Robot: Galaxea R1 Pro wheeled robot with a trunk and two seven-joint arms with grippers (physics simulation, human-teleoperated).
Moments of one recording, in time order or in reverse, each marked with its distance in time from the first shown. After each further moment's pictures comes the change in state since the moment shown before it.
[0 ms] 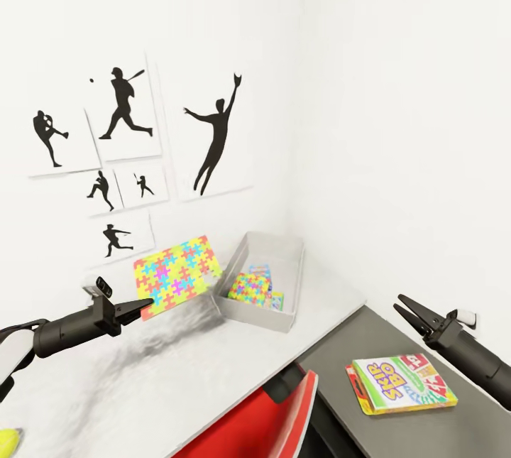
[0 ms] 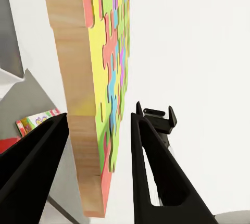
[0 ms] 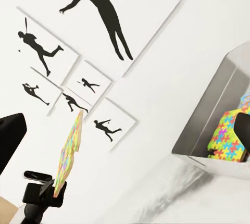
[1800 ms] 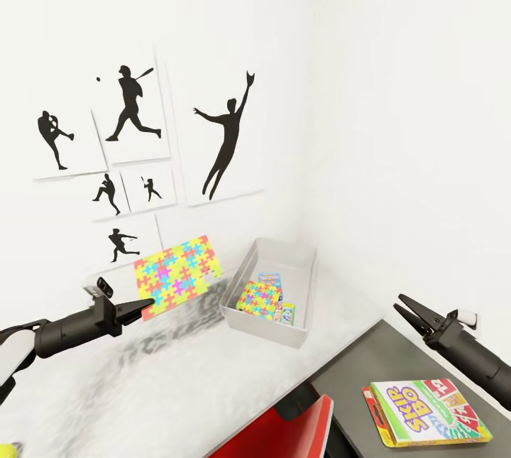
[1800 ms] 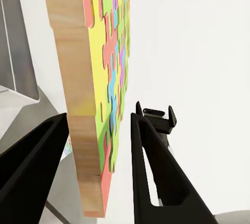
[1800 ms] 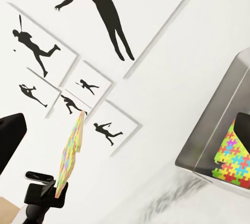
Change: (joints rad) left arm 0.001 -0.004 -0.001 -0.001 -0.001 -0.002 0.000; right arm 0.001 0.000 0.000 0.000 -0.006 0.000 0.000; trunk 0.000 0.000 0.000
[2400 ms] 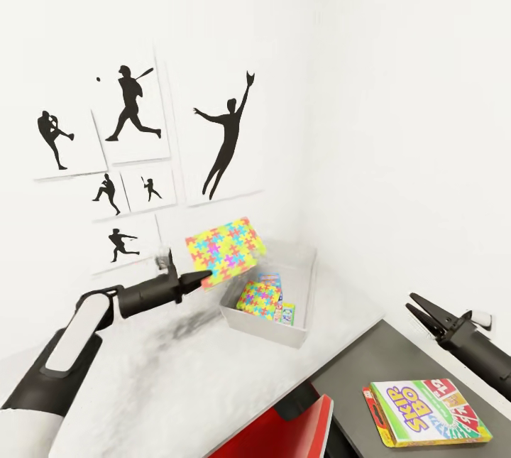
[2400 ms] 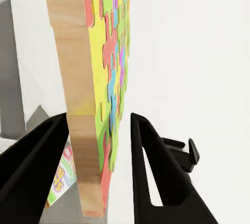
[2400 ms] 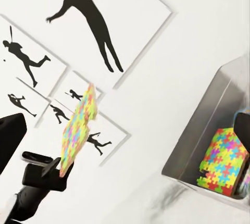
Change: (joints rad) left arm -0.177 -0.328 -0.016 -0.033 0.012 -0.011 0.460; right arm 0.000 -0.009 -0.054 0.001 0.007 -0.001 -0.011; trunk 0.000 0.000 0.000
